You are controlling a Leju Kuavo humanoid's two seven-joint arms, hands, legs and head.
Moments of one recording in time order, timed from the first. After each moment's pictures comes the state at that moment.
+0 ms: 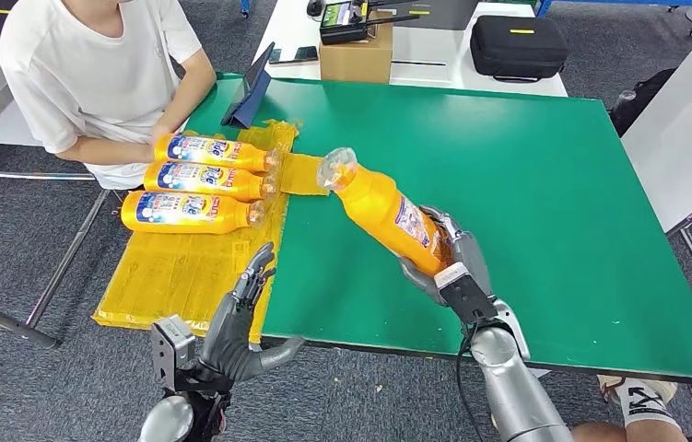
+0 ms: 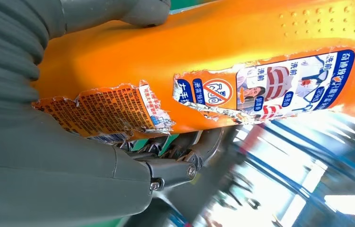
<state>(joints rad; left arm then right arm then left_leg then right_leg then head) 0.09 -0.15 -0.29 -1.50 -0.03 -0.14 -0.44 -0.33 0.04 0.30 -1.11 0.43 -0.11 -0.58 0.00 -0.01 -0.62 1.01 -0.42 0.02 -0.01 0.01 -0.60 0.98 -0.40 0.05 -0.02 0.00</state>
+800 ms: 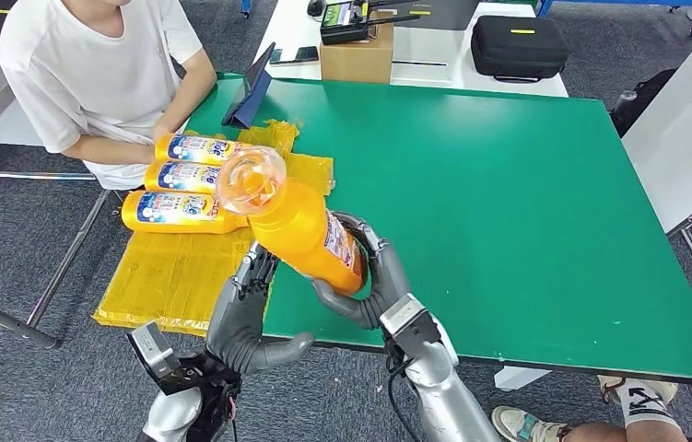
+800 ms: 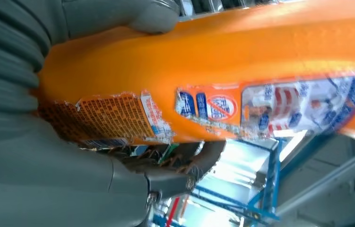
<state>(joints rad) 0.02 -0.16 -0.37 -1.56 0.00 -0.23 -0.56 -0.27 0.22 0.49 -1.22 0.34 0.07 -0.67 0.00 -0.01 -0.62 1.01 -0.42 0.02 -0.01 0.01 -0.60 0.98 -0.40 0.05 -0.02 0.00</state>
